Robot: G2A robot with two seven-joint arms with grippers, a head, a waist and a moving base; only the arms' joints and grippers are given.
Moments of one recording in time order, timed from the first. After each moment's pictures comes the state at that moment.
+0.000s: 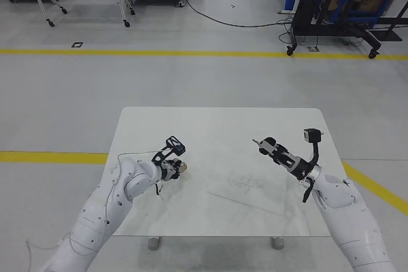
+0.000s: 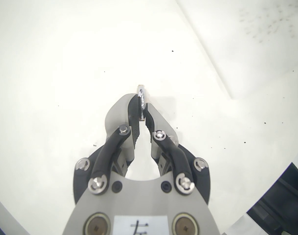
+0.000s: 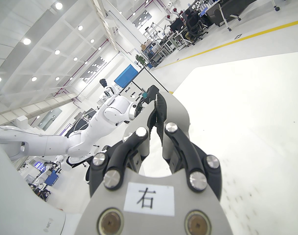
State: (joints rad) left arm 1.06 -1.15 -0.97 -1.39 1.03 -0.39 -0.81; right arm -1.39 -1.10 1.44 -1.40 0.05 -0.77 0.61
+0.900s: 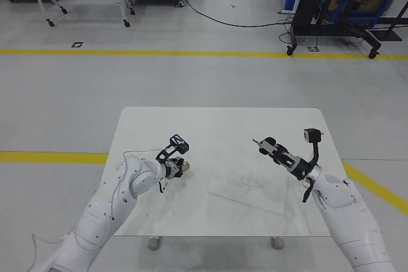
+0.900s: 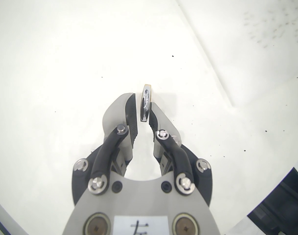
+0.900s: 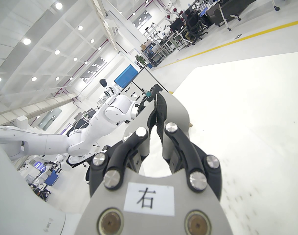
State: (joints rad) left arm 1.02 -1.17 -0.93 -1.36 1.03 -0.36 -0.81; right arm -1.39 -1.10 1.44 -1.40 0.05 -0.77 0.61
